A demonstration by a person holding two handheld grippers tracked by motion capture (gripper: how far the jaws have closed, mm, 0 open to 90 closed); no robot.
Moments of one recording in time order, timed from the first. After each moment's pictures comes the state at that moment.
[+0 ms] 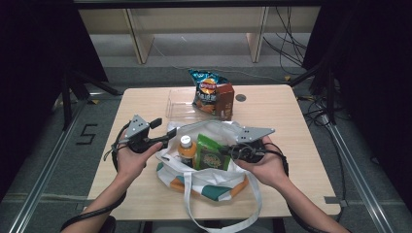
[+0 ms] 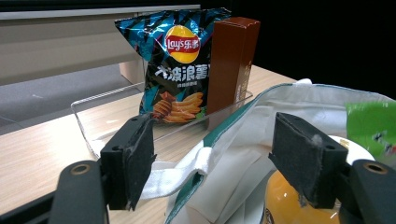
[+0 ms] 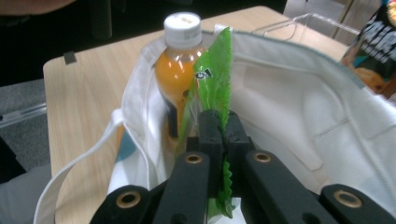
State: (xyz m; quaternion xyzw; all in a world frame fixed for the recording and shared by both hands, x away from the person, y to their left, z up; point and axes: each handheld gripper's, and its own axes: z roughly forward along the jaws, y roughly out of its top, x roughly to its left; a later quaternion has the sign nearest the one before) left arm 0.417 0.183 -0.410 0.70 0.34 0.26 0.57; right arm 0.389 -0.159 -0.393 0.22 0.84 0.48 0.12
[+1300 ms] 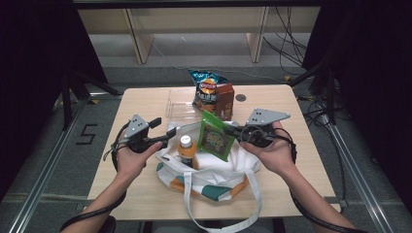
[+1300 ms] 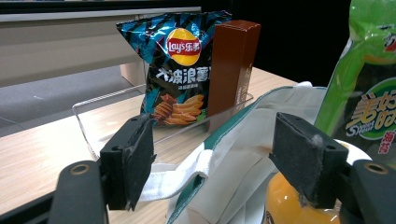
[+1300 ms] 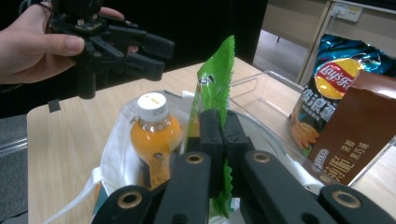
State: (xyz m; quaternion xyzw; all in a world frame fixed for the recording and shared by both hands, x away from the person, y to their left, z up) left arm 0.418 0.184 -0.409 0.70 0.34 0.26 0.57; right arm 0.400 -0.170 -0.349 0.22 0.80 0.53 0.17
